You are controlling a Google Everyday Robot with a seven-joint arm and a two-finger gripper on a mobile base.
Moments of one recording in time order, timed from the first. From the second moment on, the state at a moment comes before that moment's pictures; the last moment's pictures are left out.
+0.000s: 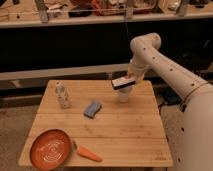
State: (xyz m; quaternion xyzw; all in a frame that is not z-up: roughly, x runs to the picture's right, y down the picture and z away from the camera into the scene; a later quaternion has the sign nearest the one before) arm 0.183 -0.044 0.828 -0.26 -0.09 -0.22 0.94
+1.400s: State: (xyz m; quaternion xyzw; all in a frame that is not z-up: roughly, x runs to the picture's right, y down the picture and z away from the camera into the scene) arm 0.202 -0.025 0.859 -0.32 -0.13 -0.16 0.93
